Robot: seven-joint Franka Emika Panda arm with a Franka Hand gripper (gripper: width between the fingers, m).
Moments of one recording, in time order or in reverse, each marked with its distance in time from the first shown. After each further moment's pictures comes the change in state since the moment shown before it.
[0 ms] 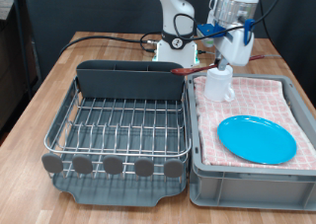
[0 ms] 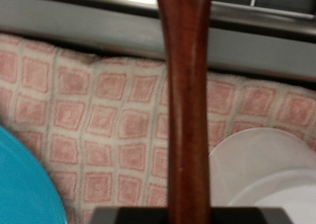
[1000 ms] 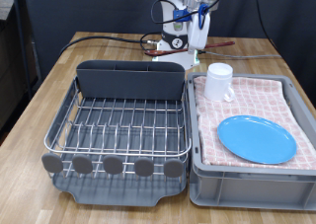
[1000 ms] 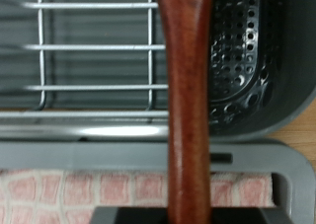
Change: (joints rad) arm -0.003 -0.201 -0.131 -0.149 0.009 -0.085 0.002
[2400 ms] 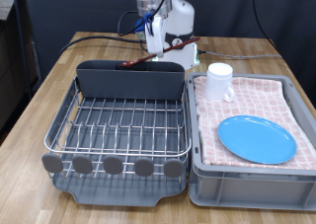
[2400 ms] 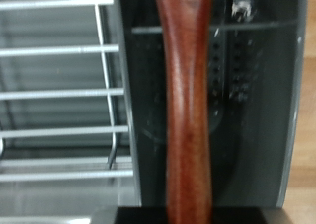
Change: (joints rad) arm 0.046 -0.001 -0.392 -0.064 0.231 0.035 -0.465
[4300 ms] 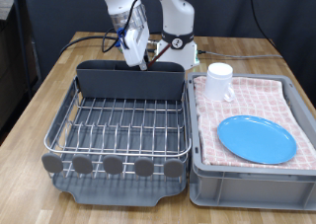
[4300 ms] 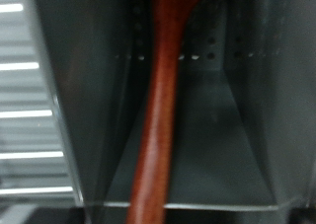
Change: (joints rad) arm 0.025 0.143 -0.187 0.043 0.091 0.025 -0.232
